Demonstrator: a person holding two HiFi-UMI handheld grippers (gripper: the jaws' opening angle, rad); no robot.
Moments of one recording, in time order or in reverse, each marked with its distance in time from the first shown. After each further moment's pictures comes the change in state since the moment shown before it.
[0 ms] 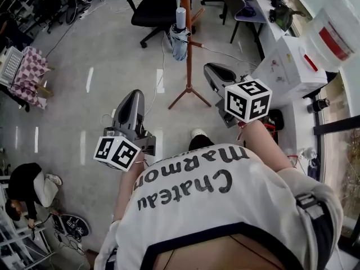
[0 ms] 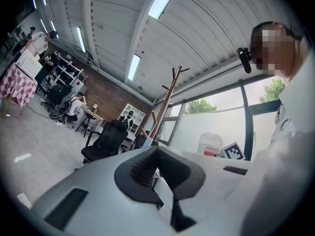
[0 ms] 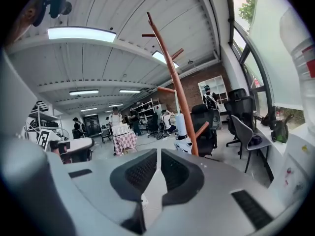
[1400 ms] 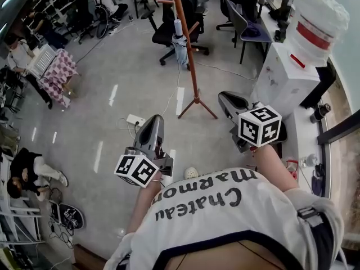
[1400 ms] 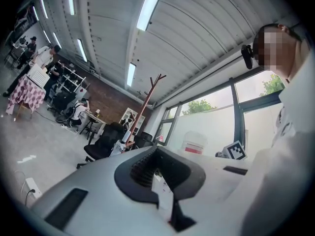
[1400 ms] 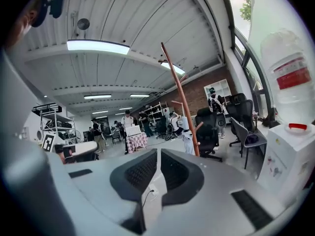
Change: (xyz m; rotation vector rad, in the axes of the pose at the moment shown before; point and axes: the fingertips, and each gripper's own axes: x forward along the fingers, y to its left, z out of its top) left arm -0.137 -0.195 -0.063 0.030 -0.047 0.049; right arm -0.227 0.045 -0.053 -0.021 -0.039 0.093
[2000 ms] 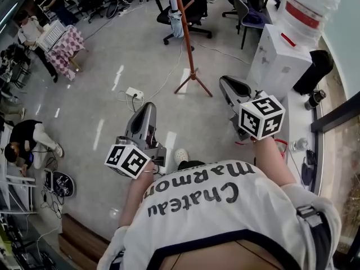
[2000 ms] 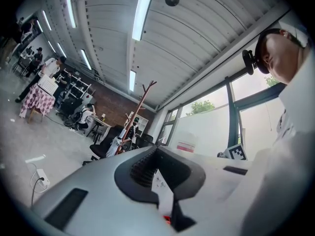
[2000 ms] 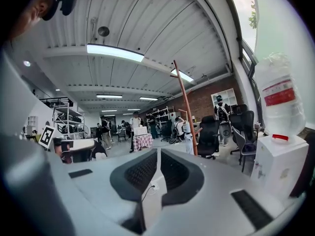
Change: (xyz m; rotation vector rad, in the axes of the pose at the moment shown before) left arm -0.109 -0.135 -0.036 0.014 -0.051 0.082; right arm -0.158 0.032 -0.024 -0.106 -0.050 0.065
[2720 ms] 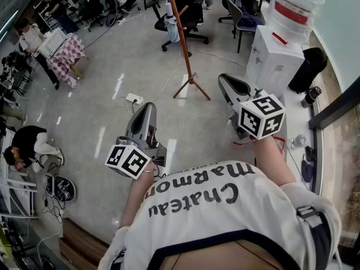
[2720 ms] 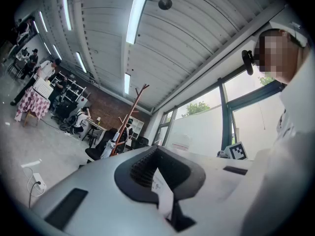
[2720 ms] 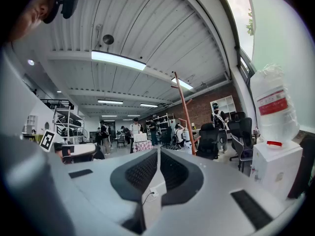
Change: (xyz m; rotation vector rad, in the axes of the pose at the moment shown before) left arm -0.020 -0.043 0.005 0.034 -0.028 -0.046; right arm -0.049 0.015 0.020 -0.011 -0.087 -0.007
